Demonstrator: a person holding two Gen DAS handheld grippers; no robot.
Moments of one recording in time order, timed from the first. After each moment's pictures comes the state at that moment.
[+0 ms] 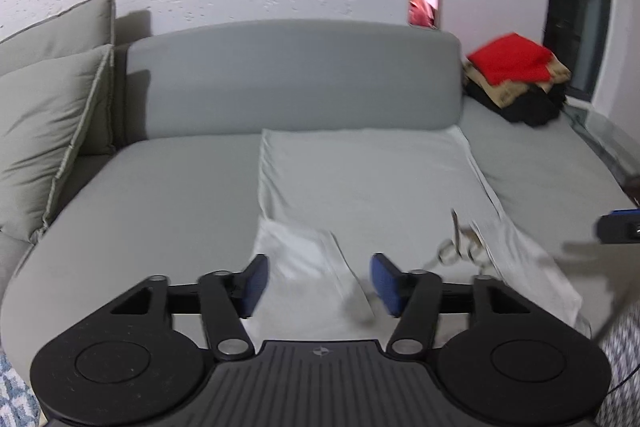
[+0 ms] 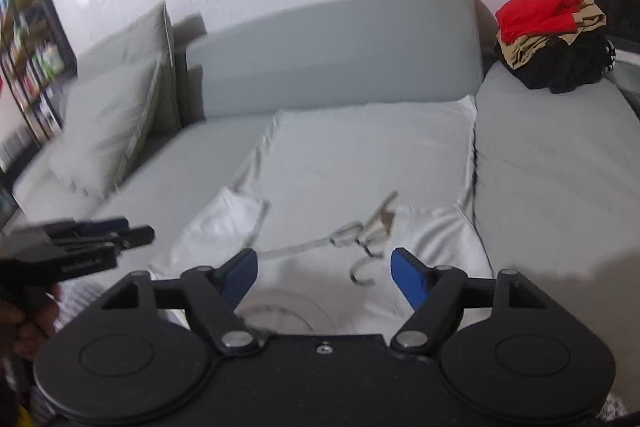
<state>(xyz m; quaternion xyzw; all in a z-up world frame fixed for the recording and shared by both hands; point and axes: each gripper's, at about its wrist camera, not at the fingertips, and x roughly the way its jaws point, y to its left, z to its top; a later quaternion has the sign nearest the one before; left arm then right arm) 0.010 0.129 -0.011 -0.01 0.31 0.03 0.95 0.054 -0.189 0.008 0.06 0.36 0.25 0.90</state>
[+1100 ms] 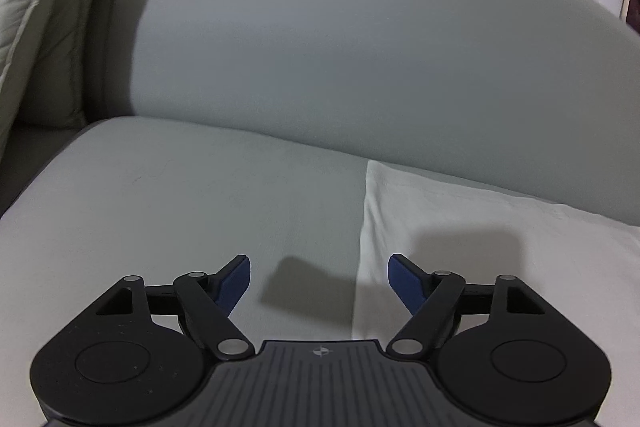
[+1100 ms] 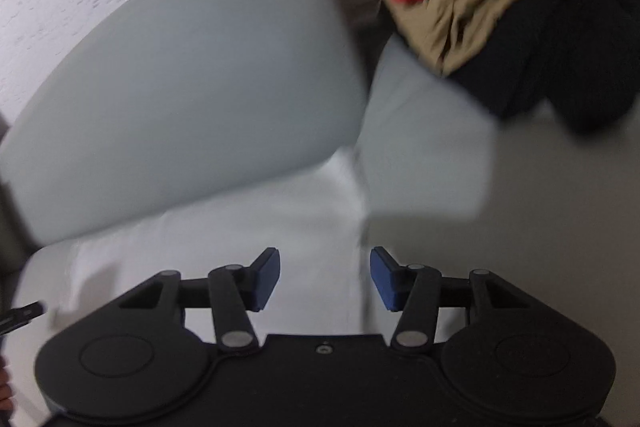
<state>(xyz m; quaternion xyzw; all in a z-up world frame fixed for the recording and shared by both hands) 0.364 0.262 -0.128 -0.08 0.39 0.12 0.91 0.440 -0.220 -0.127 0.14 0.43 0.08 0.89</state>
